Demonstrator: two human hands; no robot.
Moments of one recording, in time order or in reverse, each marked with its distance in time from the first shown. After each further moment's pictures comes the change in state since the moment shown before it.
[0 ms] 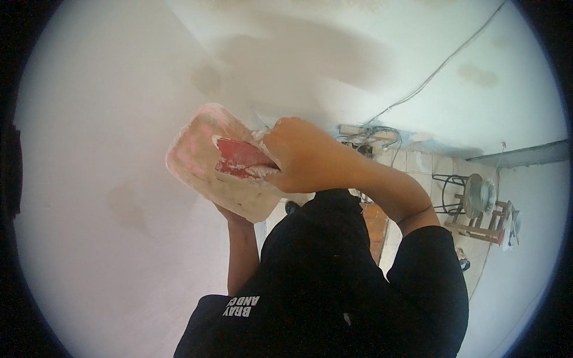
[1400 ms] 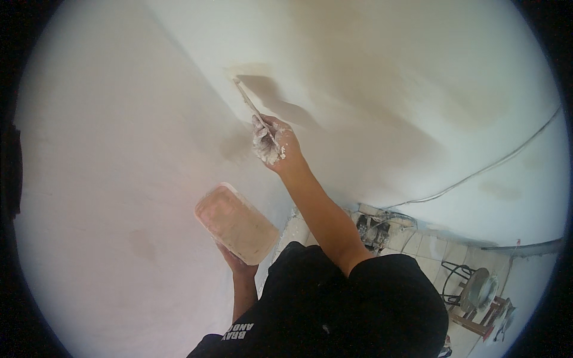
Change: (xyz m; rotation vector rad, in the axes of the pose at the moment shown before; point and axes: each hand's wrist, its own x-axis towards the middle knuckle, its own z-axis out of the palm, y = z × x) left_hand -0.026 -0.024 0.002 -0.169 0.349 0.035; right_hand 0.163 0.107 0.036 2.561 0.059 0.203
